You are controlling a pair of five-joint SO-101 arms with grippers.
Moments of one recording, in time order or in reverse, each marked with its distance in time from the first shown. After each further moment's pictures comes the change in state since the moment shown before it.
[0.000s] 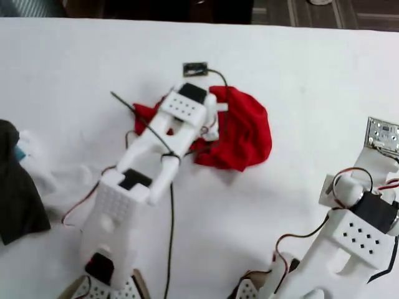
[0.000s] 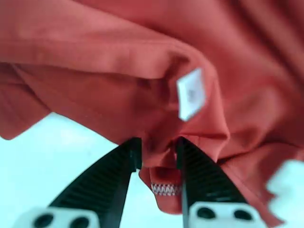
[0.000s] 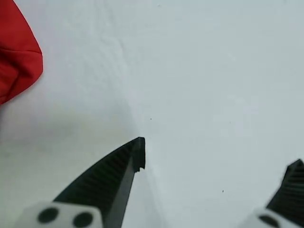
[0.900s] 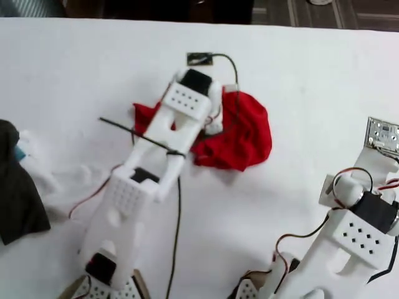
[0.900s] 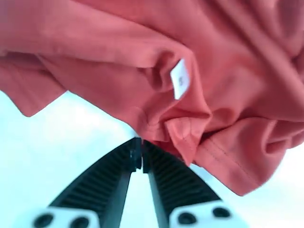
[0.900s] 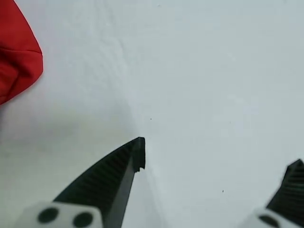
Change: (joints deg) left arm 1.0 7.2 -25.1 20.0 0.0; right arm 0.0 0.0 0.0 0.0 0.0
